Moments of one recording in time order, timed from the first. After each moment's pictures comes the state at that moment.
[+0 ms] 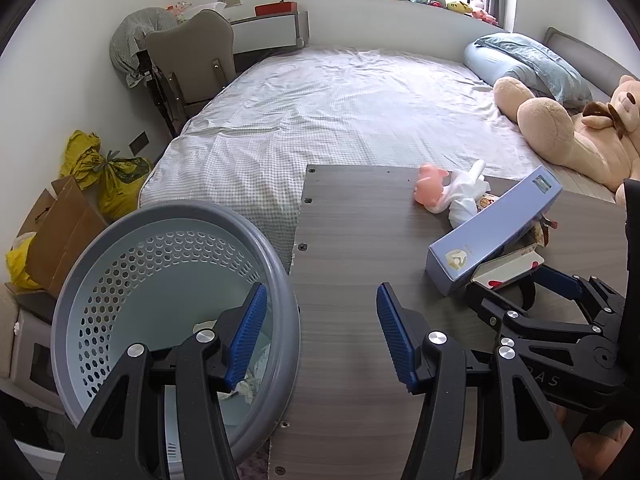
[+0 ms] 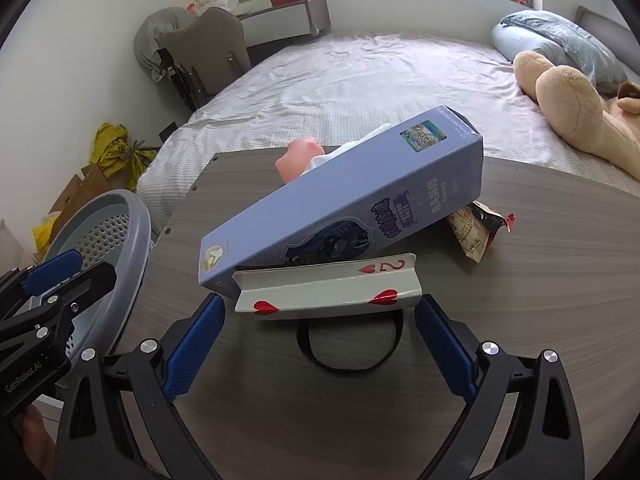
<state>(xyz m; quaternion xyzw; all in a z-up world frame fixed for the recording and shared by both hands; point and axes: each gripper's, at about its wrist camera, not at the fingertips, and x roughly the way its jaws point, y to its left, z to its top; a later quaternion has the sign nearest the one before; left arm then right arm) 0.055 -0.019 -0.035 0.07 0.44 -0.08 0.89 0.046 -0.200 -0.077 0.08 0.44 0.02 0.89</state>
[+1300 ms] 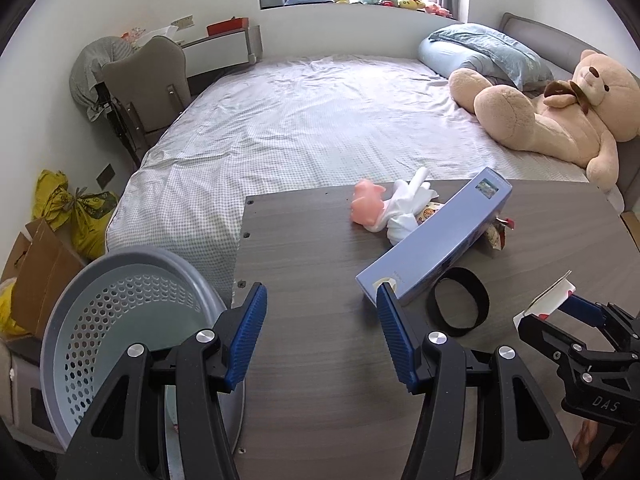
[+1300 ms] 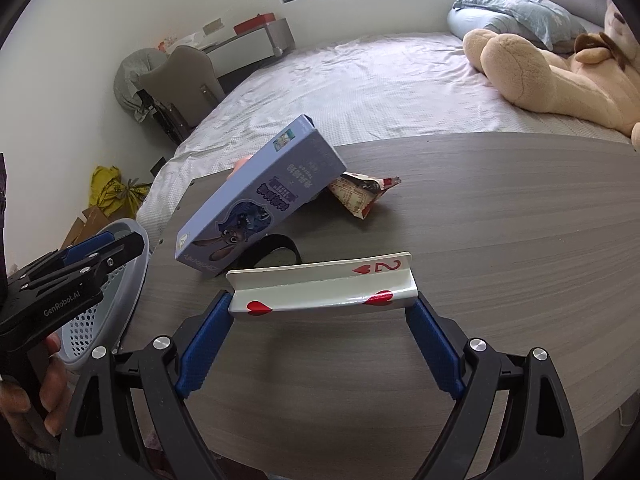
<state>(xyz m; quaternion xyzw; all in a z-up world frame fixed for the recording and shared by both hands) 0.060 -0.065 -0.025 0.11 0.42 -0.15 0.89 -0.023 -0.270 -0.056 0.17 0.41 -0.01 0.89</state>
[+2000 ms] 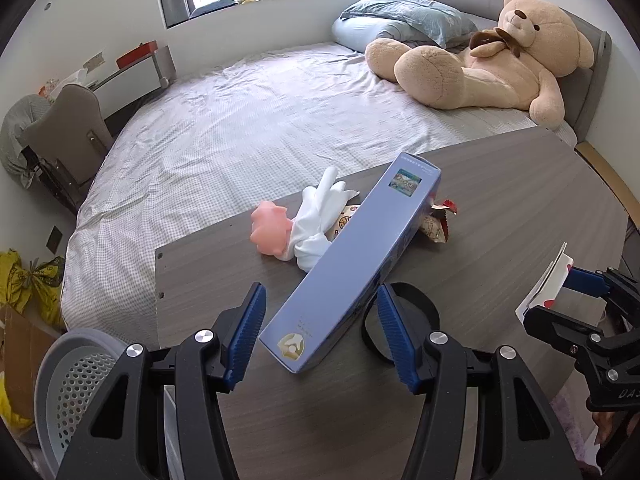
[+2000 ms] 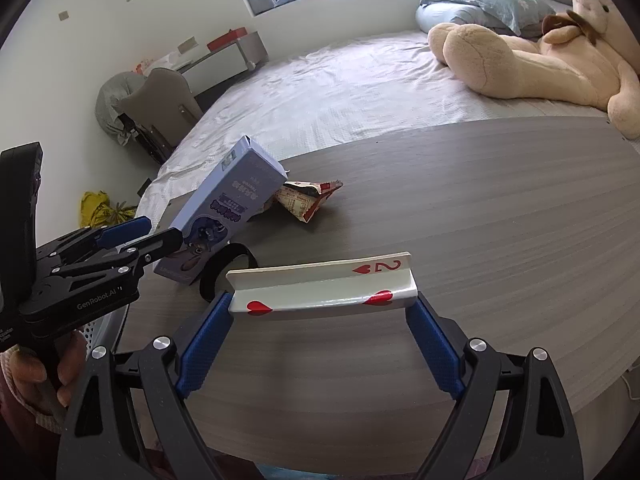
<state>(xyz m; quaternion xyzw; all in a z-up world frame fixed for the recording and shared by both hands) 0.077 -0.128 -0.036 0.18 0.41 -0.28 0.85 -0.044 -0.300 -0.054 0.20 0.40 -0.04 0.89</state>
